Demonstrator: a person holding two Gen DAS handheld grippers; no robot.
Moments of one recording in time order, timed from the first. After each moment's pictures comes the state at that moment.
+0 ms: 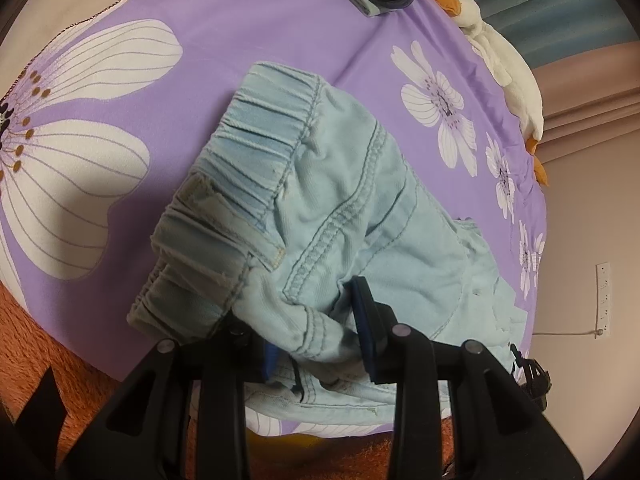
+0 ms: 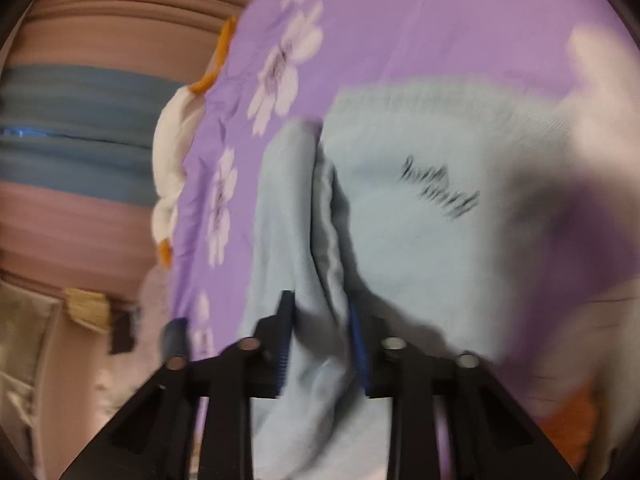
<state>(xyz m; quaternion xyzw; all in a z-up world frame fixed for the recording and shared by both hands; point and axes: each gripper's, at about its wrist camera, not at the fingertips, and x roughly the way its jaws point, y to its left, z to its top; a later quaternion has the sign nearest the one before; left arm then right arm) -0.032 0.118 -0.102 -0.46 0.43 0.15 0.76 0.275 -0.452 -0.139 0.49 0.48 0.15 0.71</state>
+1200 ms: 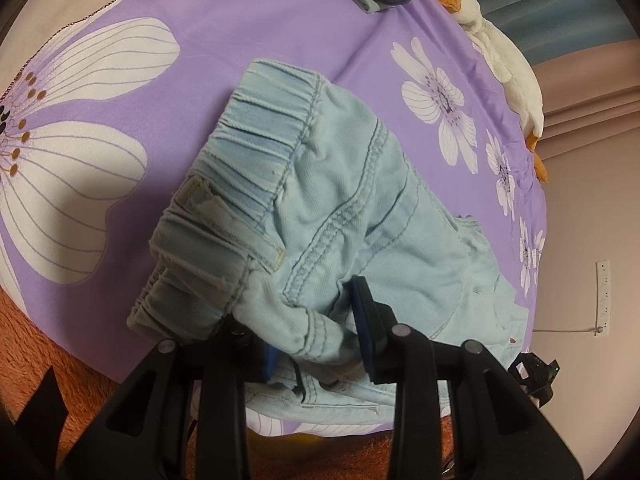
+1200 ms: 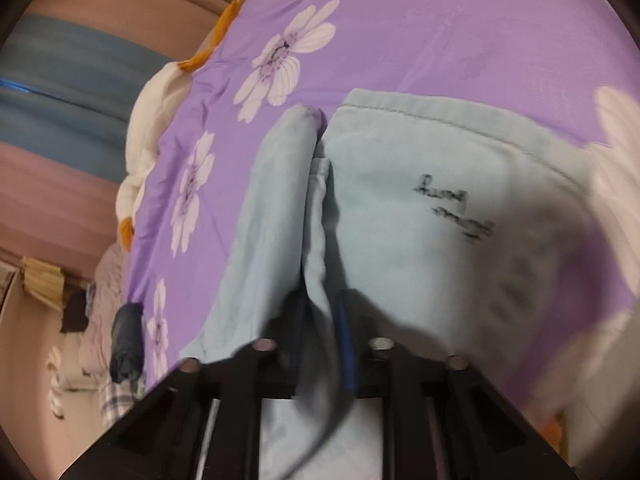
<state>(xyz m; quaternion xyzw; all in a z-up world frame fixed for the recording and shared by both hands) -0.031 0.116 -0.100 -0.46 0.43 0.15 0.76 0.279 -0.441 -0.117 0.37 0.50 0.10 0.77</state>
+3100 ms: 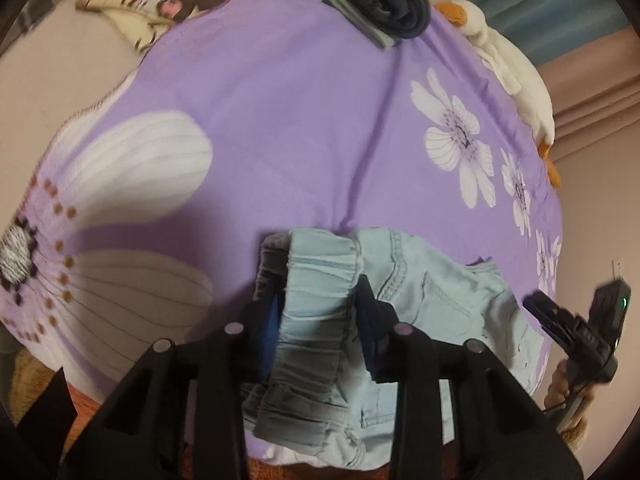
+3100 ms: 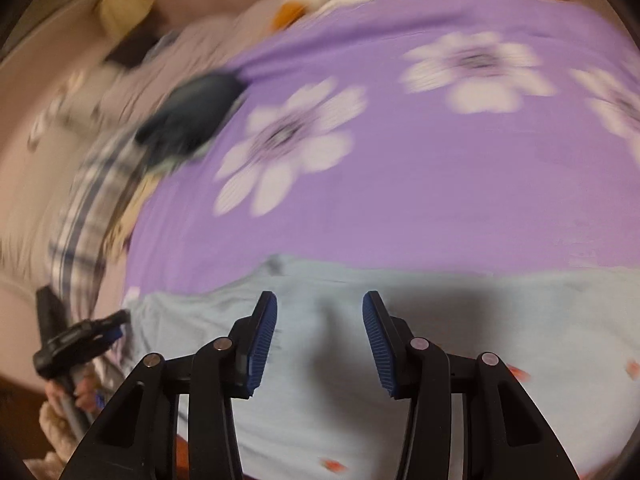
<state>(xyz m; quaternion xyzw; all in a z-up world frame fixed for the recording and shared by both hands) -0.027 0.169 -0.093 -0.43 0.42 0.18 0.78 0.218 -0.114 -0.039 0.00 0.56 0.41 0.72</state>
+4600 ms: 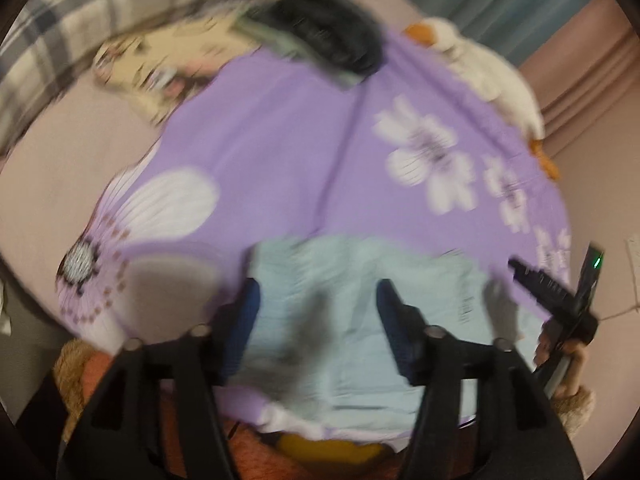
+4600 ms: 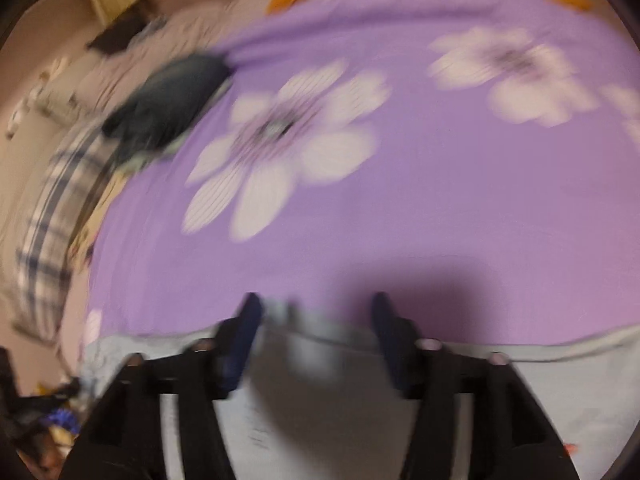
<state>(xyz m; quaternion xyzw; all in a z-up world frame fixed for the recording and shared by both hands) -0.037 0.135 -0.015 -0.35 0.39 0.20 0.83 0.239 -0.126 -0.049 -0.01 0.51 0.33 0.79</state>
